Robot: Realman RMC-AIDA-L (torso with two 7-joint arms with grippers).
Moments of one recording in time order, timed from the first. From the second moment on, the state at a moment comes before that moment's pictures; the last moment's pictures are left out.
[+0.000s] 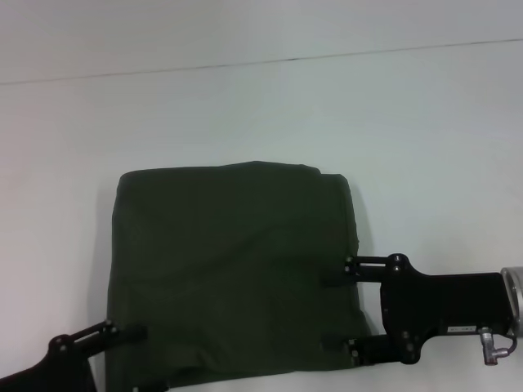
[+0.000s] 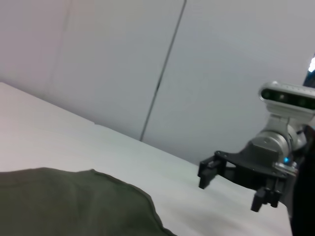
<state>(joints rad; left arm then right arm) -0.23 -2.17 0.49 0.62 2.15 1.88 -1.07 0.31 2.09 -0.89 -0.63 -1.87 -1.75 0.98</state>
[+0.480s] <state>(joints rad) -0.20 -2.17 0.42 0.62 2.19 1.95 -1.07 0.35 2.10 -0.89 -0.51 -1.86 -1.76 0.91</state>
